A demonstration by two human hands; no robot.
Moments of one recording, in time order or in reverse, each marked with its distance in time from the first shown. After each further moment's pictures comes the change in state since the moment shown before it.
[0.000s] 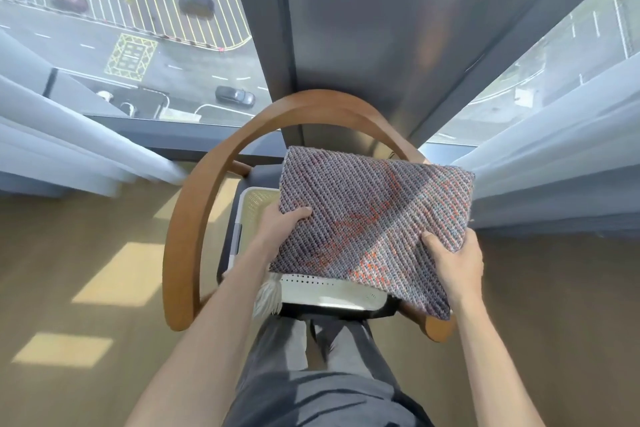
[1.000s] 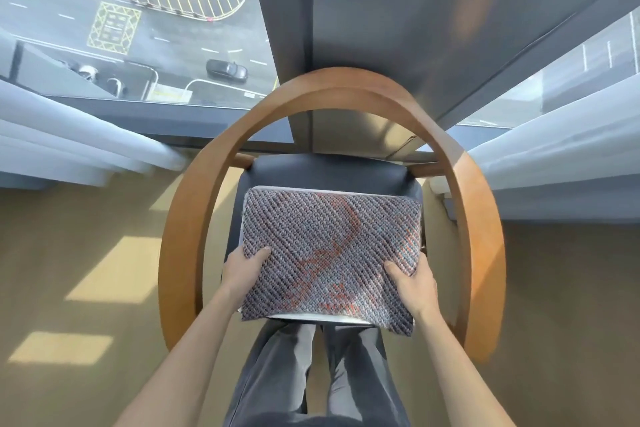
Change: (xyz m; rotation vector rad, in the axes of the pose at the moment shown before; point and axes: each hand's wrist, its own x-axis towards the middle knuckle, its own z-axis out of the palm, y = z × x) left_hand 0.043 -0.093 -0.082 0.157 0.128 -0.188; right_hand 0.003 0.072 0.121 -0.180 -0.244 0.202
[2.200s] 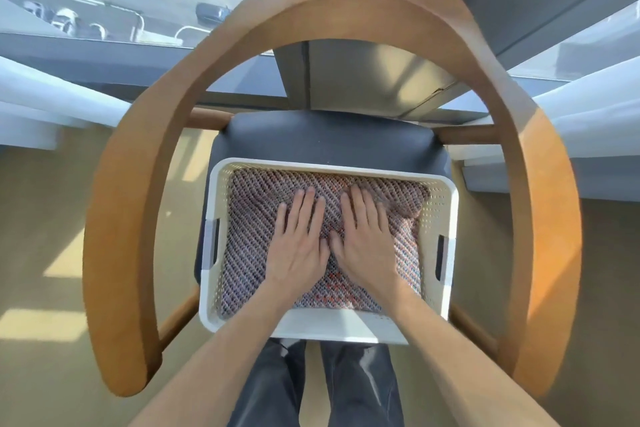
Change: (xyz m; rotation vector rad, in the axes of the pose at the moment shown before) left_hand 0.070 -0.033 0.114 1.231 0.076 0.851; right_hand 0.081 0.010 0.122 -0.951 -0.037 -0.786
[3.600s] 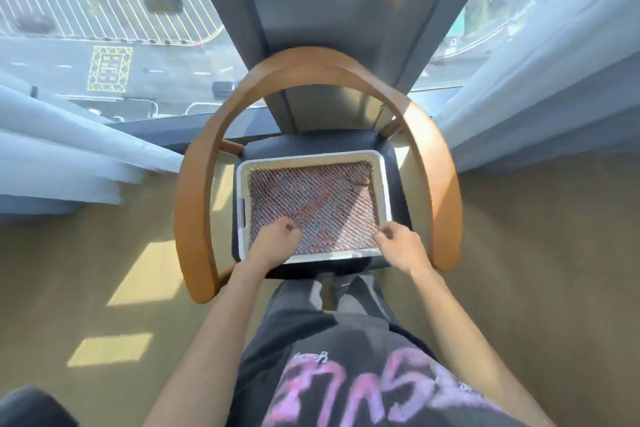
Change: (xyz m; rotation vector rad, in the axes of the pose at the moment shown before) left_hand -0.119 0.037 -0.161 -0.508 -0.285 -0.328; right_hand -0.177 0.017 -0.160 0.756 -0.169 0.626
